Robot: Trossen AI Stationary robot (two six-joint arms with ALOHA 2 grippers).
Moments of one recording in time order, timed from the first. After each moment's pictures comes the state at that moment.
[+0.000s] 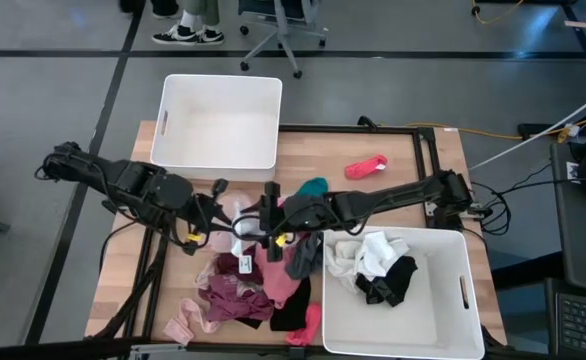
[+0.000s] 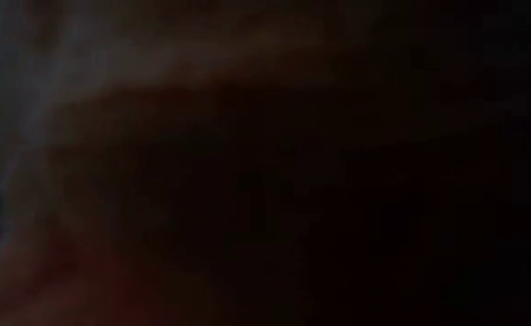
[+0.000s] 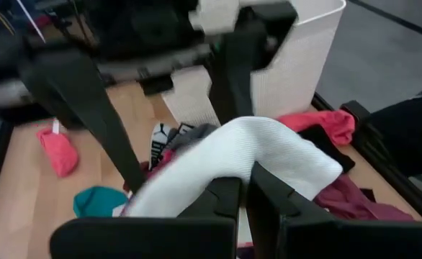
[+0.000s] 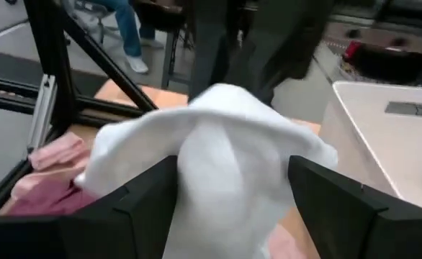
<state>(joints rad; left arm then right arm) -0.33 0.98 1.07 -0.60 -0.08 0.18 0.21 1.95 1.75 -0.10 0.16 -0.17</state>
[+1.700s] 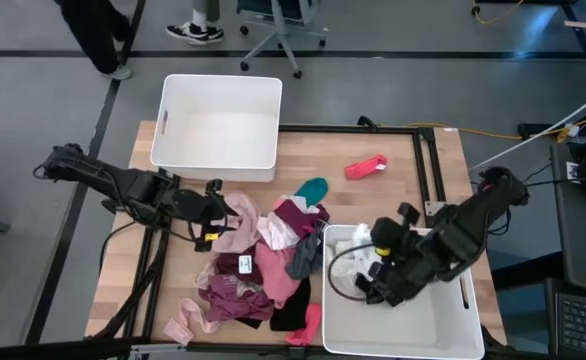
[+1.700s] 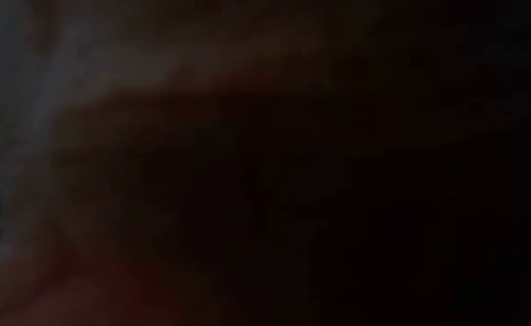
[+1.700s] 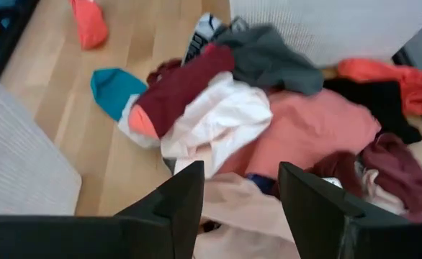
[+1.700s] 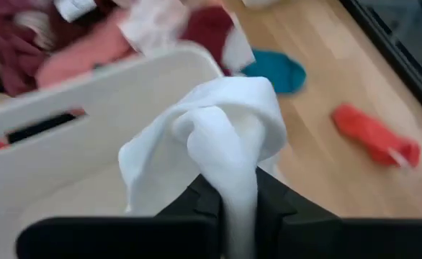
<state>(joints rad) -0.33 0.95 0.87 -0.66 -0.27 -0.16 0.71 1.59 1.75 -1.56 0.59 1.15</state>
